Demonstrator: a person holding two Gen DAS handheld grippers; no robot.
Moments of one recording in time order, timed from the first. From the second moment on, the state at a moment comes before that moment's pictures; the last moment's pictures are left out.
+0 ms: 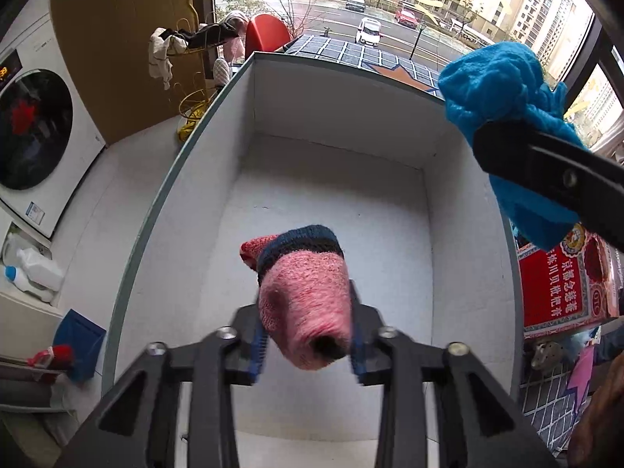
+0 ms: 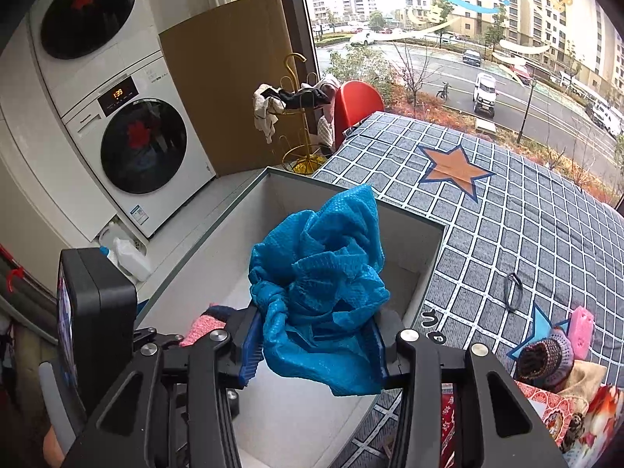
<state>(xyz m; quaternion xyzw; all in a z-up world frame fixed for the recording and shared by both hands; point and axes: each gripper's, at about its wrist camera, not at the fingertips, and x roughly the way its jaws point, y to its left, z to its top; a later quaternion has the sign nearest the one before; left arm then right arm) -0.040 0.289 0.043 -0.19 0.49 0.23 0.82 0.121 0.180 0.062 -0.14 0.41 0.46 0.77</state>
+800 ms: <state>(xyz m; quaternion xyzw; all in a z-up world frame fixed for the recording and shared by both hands) -0.056 0.223 0.079 -0.15 0.45 0.17 0.86 0.089 0.030 0.099 -0.06 0.33 0.40 0.85</state>
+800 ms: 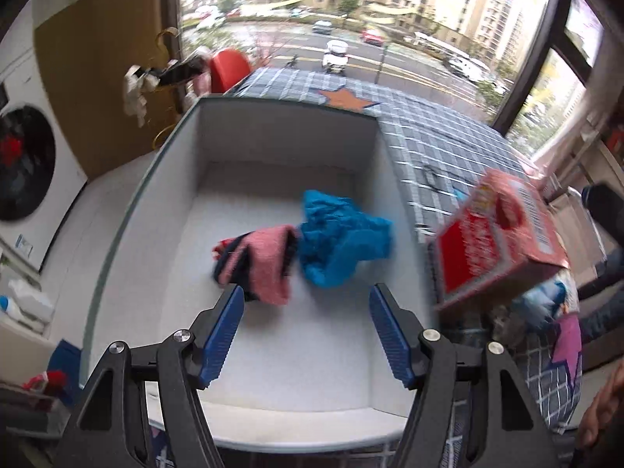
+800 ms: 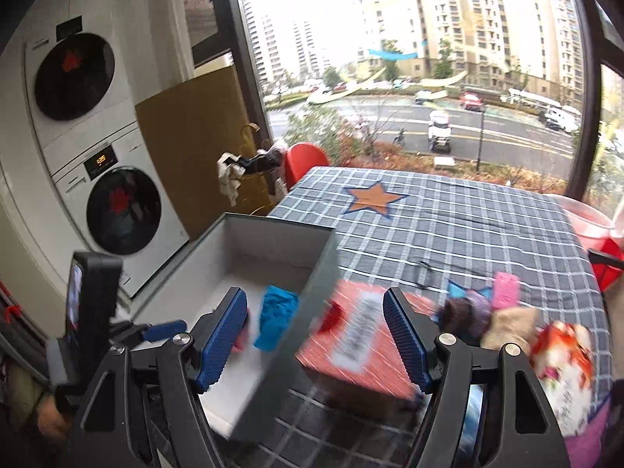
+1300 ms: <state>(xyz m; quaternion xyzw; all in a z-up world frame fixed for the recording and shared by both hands) -0.018 0.029 0.057 -0.06 0.48 -0.03 0.87 0.090 -0.161 0.005 0.01 0.42 0.22 0.88</state>
